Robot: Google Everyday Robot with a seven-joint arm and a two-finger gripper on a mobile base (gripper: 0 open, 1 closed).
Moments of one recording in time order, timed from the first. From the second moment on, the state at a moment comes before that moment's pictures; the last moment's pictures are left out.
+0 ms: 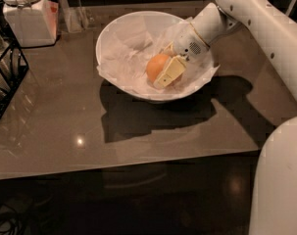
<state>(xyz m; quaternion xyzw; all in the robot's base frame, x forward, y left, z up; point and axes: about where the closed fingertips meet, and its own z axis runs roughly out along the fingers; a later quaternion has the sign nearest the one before) 0.630 -0.048 0.857 -0.62 0.69 0.28 0.23</state>
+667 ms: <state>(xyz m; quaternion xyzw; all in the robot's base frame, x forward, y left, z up) 0.631 -0.056 0.857 -0.60 0.71 0.27 0.25</state>
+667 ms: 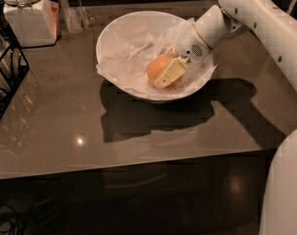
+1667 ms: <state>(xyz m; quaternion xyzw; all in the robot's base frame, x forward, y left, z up) 0.590 -0.110 0.956 -0.57 0.70 0.23 0.36</state>
